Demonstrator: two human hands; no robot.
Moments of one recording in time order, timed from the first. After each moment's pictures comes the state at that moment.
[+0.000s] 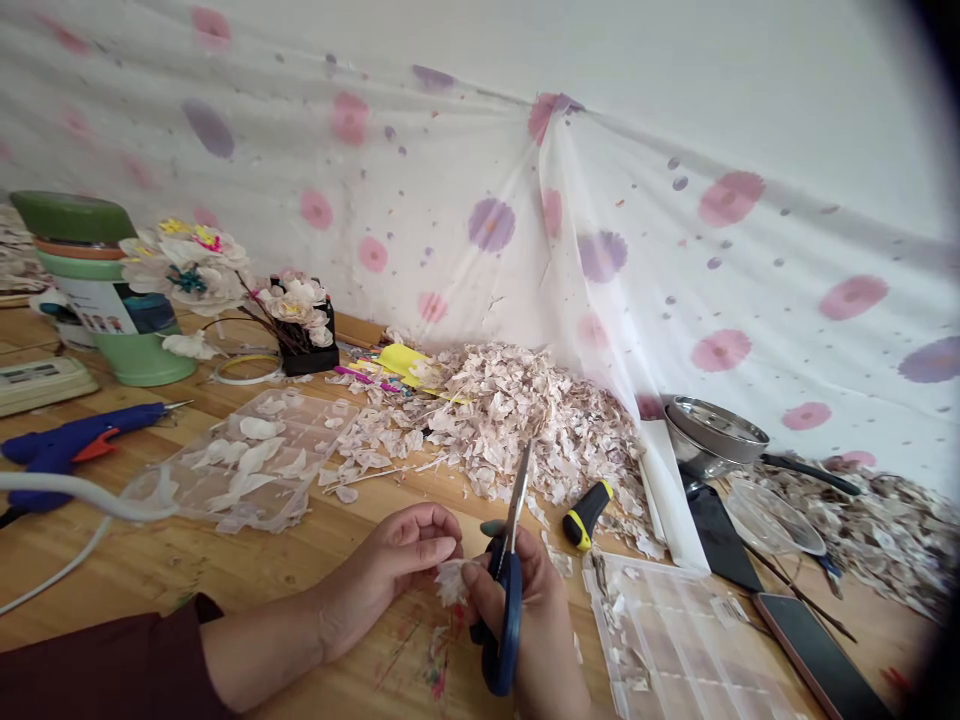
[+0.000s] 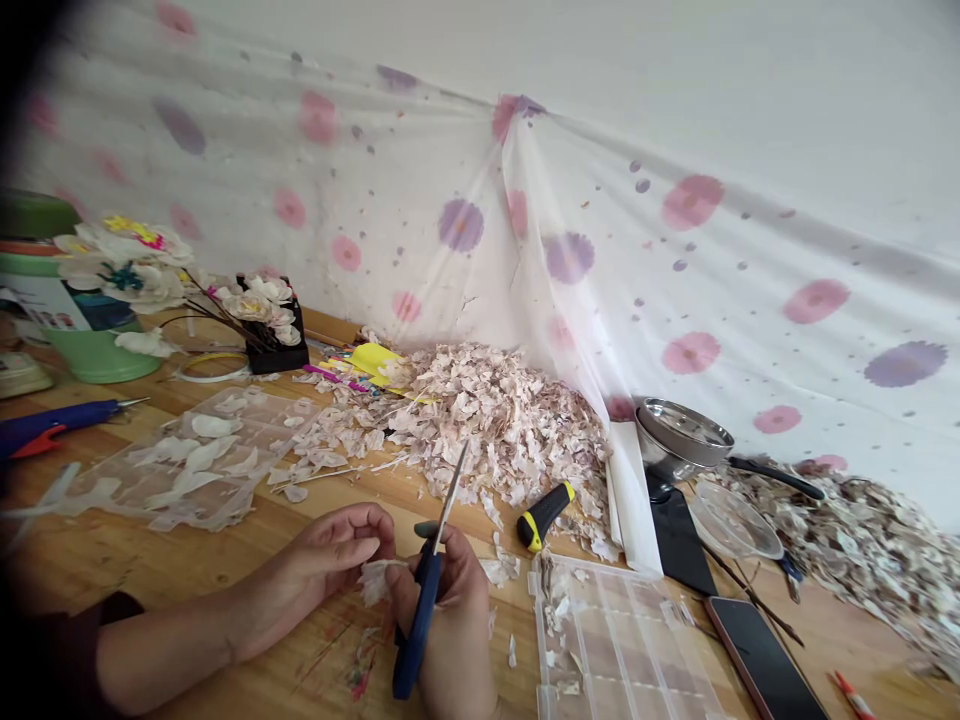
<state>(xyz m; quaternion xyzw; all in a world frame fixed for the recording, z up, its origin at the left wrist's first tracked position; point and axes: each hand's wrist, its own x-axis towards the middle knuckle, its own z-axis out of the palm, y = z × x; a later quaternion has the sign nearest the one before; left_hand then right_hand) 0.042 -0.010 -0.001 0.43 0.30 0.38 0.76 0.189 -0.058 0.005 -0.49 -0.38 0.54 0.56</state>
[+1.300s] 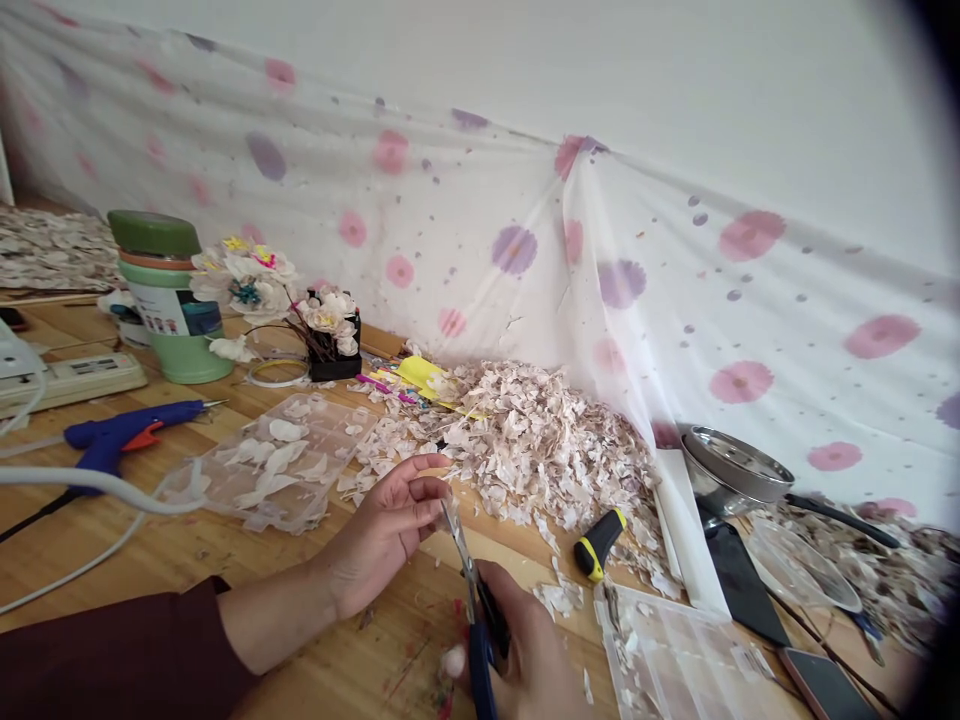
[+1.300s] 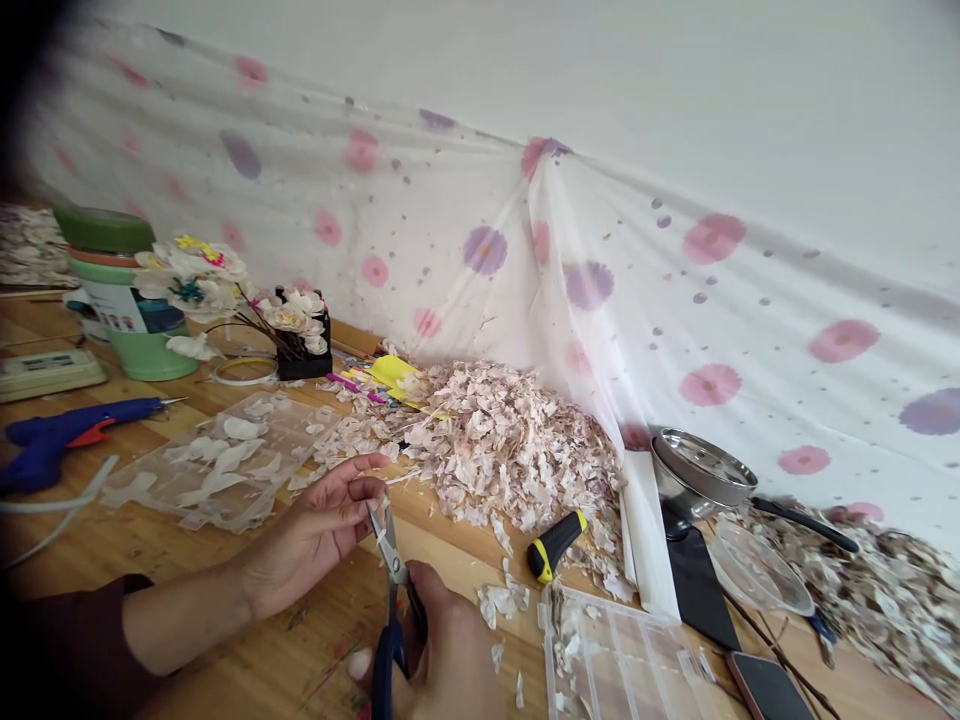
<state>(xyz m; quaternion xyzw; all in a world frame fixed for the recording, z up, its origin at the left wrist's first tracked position) 0.030 0.009 0.019 0.31 0.25 0.54 0.74 0.206 -0.064 0.001 -0.50 -0.67 0.40 0.39</state>
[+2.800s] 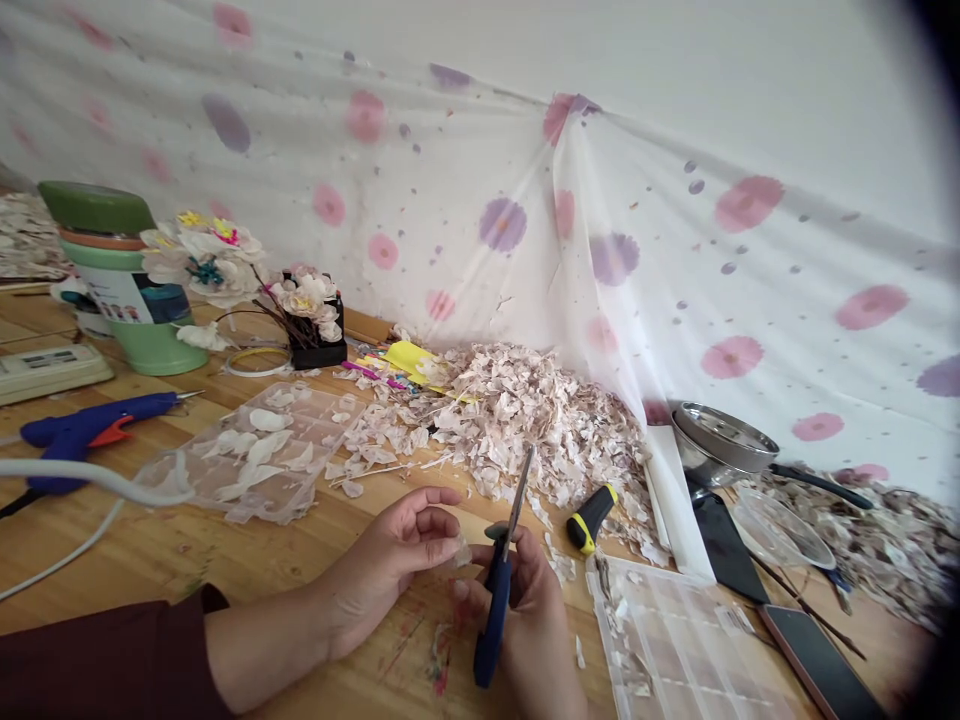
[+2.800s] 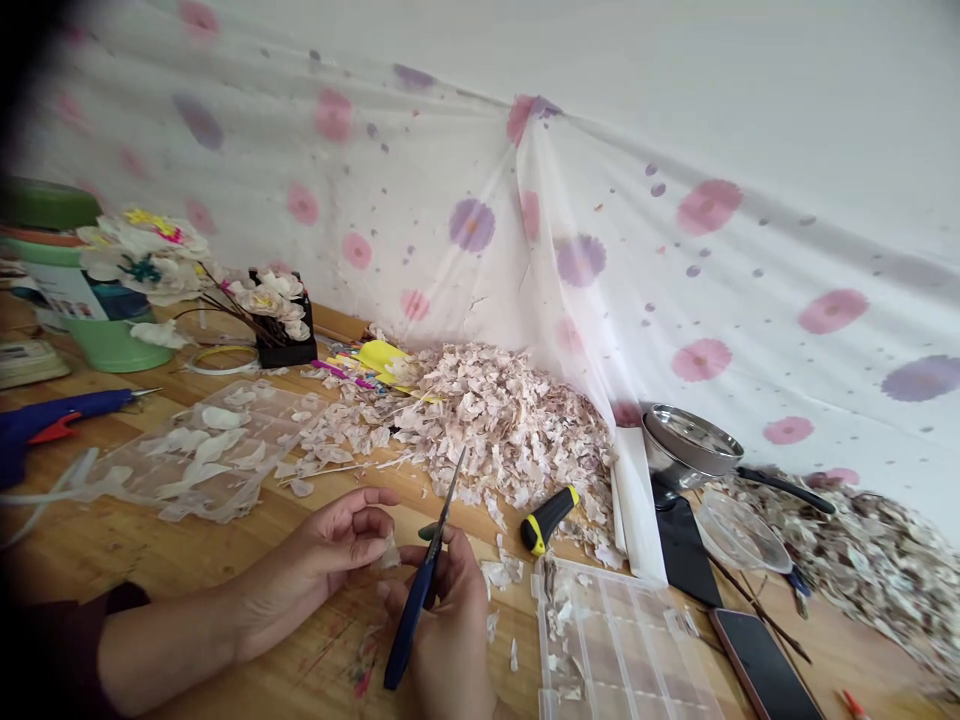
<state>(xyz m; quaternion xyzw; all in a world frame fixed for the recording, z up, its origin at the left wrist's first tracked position) 0.043 -0.012 0.000 0.35 0.32 0.43 0.77 0.190 -0.057 -0.007 -0.48 -0.39 0.54 0.57</state>
